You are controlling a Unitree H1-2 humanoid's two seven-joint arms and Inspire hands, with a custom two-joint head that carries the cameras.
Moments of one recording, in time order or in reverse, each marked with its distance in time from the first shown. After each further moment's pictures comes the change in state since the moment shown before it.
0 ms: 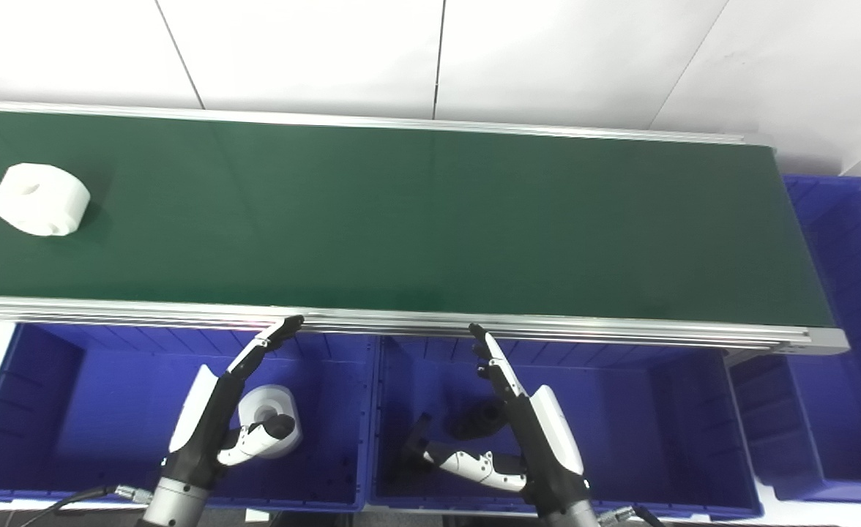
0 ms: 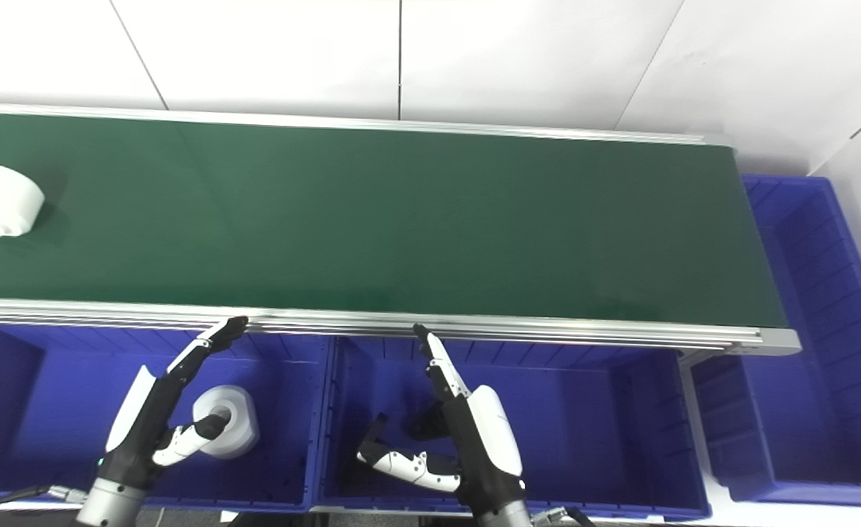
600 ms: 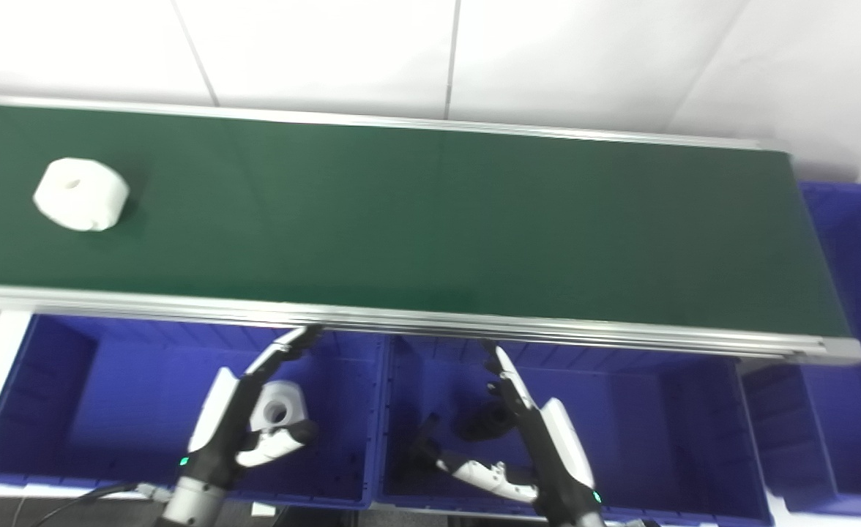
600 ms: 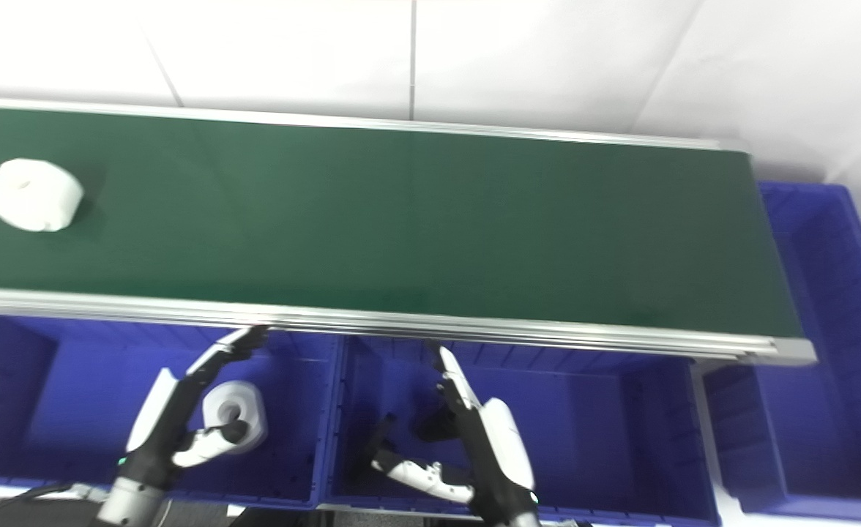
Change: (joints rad) left arm -0.009 -0.036 -0.075 0.052 0.001 0.000 0.063; right arm -0.002 -0.042 -0.023 0.085 0.038 -0.063 -0.003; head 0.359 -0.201
